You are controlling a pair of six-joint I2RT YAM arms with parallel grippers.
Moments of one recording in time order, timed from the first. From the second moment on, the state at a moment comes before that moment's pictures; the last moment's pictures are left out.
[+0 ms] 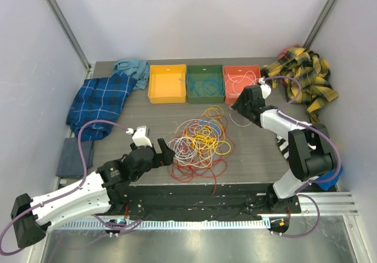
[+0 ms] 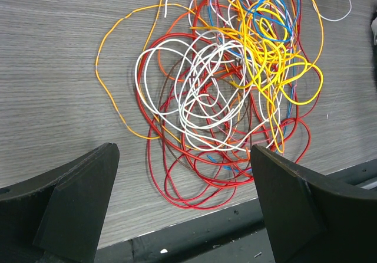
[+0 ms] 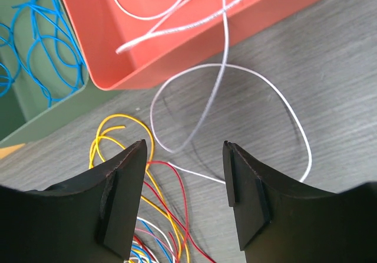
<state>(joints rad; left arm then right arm) -0.99 0.69 0.44 -0.35 -0.47 -0.89 0.25 1.60 0.92 -0.06 0.21 0.74</state>
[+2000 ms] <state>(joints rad) -0.99 0.70 0.47 -0.39 -0.54 -0.87 0.22 1.82 1.56 -0.26 0.36 0.58</state>
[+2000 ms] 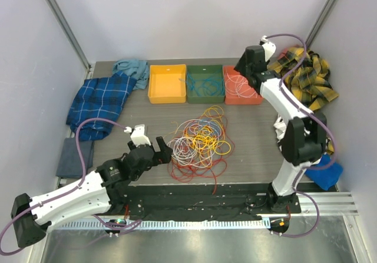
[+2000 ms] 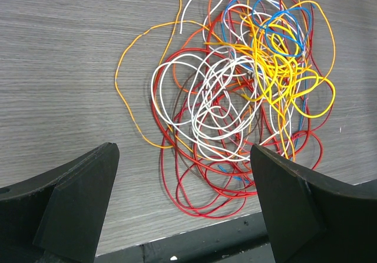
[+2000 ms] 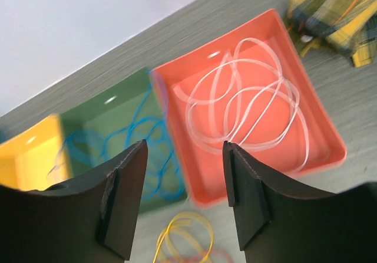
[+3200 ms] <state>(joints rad) -0.76 1.21 0.70 -0.18 -0.26 -0.70 0.58 1.11 0.65 -0.04 0.18 0.65</state>
